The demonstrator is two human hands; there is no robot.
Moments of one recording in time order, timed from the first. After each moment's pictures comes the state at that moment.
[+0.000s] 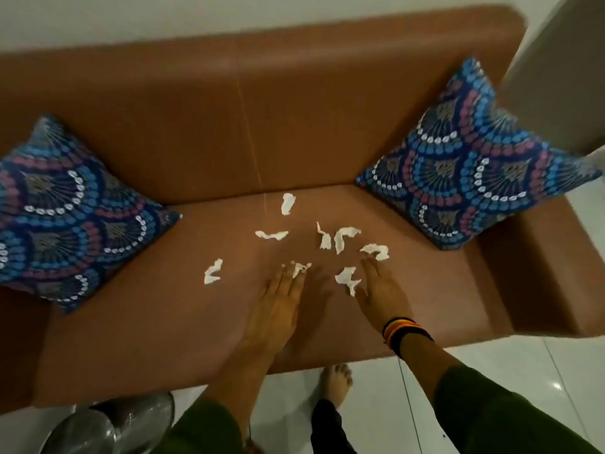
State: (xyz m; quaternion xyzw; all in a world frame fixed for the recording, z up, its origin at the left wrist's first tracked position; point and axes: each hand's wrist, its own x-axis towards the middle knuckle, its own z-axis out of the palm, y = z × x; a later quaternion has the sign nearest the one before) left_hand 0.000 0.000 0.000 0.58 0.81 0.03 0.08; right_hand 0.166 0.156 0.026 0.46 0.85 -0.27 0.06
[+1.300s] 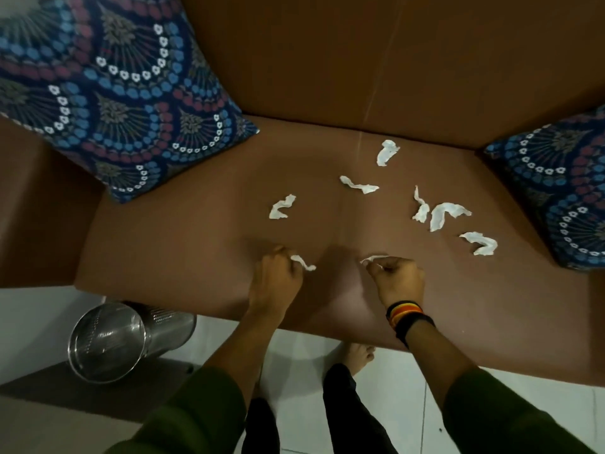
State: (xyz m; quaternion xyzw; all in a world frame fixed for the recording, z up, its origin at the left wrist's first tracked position) left_hand -0.087 -0.102 -0.061 0.21 0.92 0.23 0.22; right_hand 0.048 0.069 -0.062 0.53 0.74 -0.41 -0.03
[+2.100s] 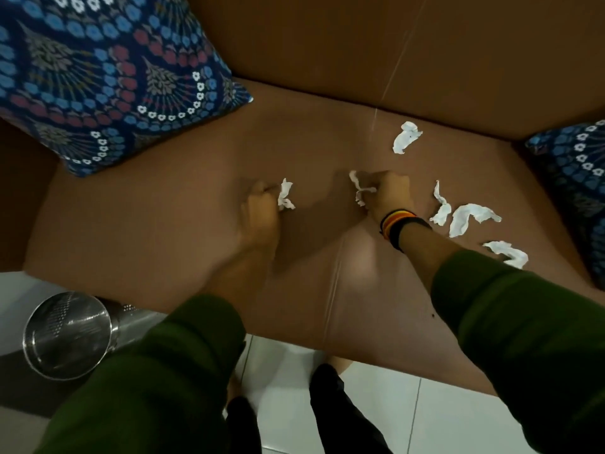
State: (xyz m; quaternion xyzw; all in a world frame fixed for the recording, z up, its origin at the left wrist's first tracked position) left_hand -0.174 -0.041 -0.133 0.15 0.94 0.25 0.19; right_hand -0.083 0.166 -0.122 0.42 0.81 -0.39 0.07
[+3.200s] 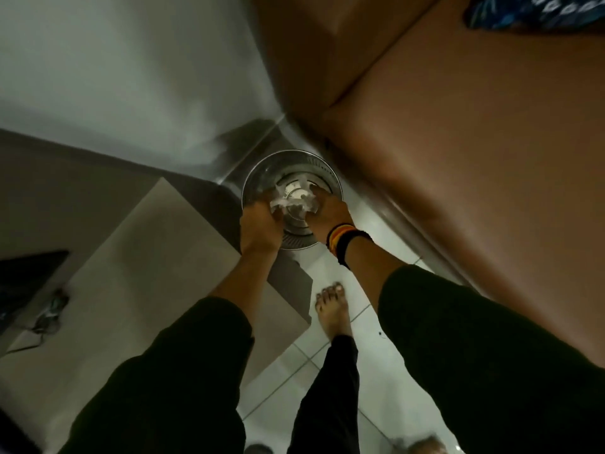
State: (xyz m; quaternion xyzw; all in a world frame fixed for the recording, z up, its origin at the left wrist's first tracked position) left_hand -0.170 -0.588 -0.249 -0.23 0.91 0.29 0.20; right_hand -0.197 -0.454 -0.215 0.17 0.80 -0.45 0.37
